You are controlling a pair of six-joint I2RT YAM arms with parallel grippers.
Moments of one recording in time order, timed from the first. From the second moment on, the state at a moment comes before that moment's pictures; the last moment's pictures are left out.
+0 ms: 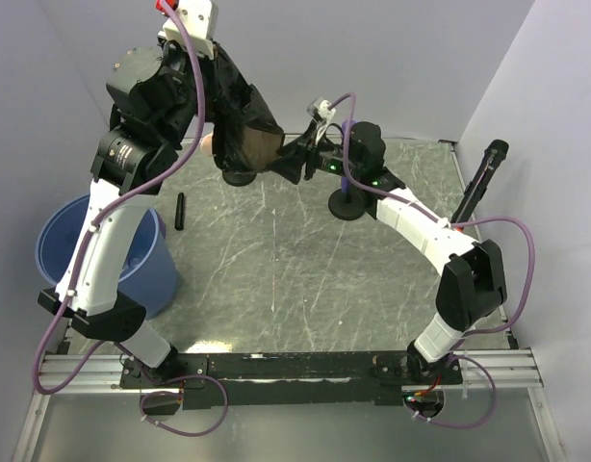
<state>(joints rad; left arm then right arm) -0.55 1.59 2.29 -0.47 -0.26 0.20 0.50 1.63 1.39 0.29 -0.69 0.23</state>
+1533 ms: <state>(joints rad) -0.63 1.10 1.26 0.26 -0.19 0.39 0.38 1.10 1.22 0.19 -0.28 -0.35</state>
